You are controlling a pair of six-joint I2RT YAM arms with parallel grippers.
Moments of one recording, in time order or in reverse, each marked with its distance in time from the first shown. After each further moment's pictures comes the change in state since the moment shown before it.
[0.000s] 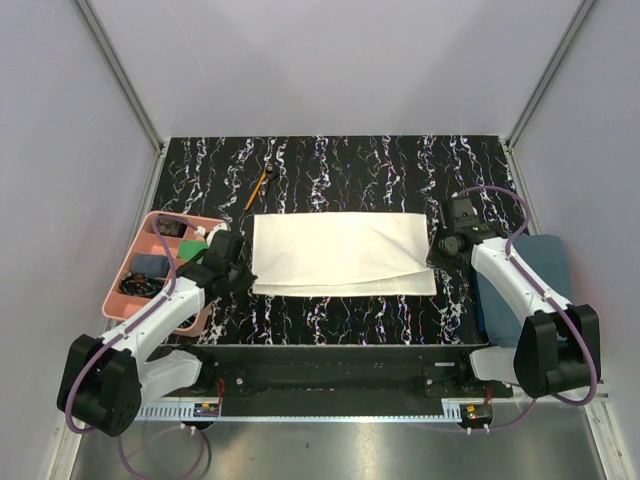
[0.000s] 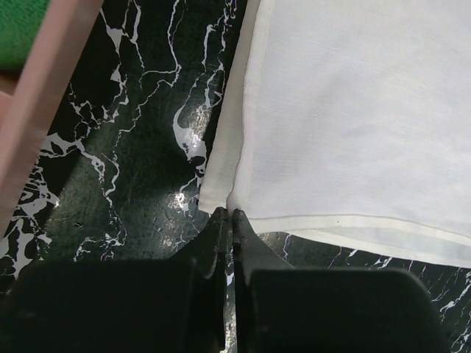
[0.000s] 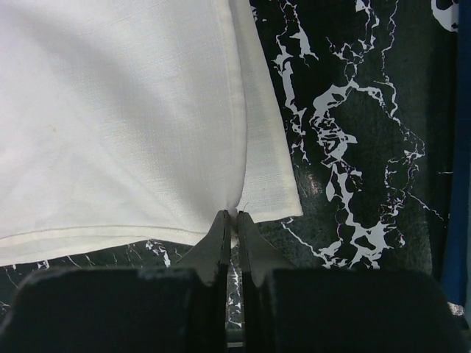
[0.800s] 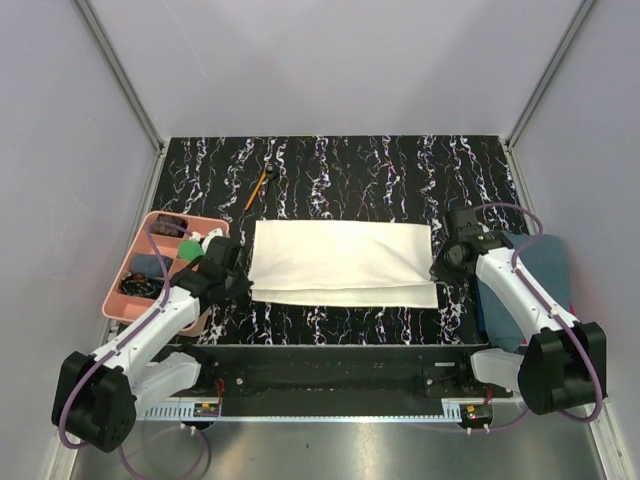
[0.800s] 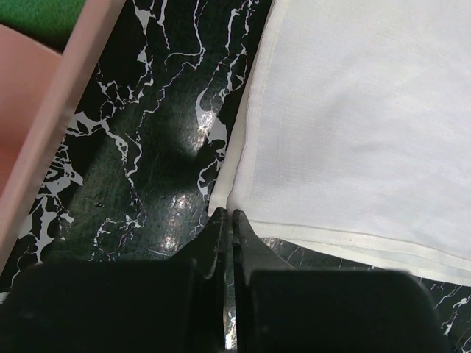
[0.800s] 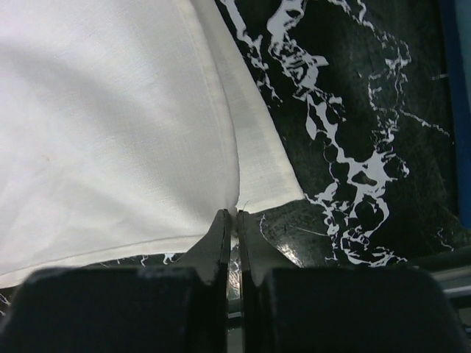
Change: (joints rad) left arm -0.006 -0.086 -0.034 -0.053 -0.030 -0.007; right arm -0.002 -0.075 -0.032 -0.135 0.016 0.175
